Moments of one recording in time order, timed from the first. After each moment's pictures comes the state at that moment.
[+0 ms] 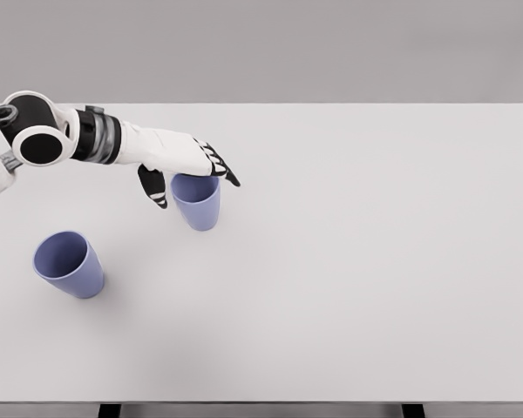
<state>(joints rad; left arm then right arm) -1.23 0.73 -1.35 -1.47 -0.13 -0.34 -0.61 0.00 0.00 -0.20 0.05 -0.06 -0.07 0.09</state>
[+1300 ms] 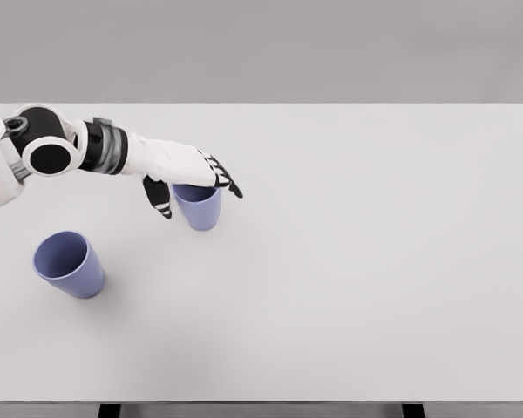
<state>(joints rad) -1.20 0.72 -1.35 -1.47 -0.13 -0.34 -0.61 0.00 0.00 -0.20 0.05 -0.06 -0.07 0.09</state>
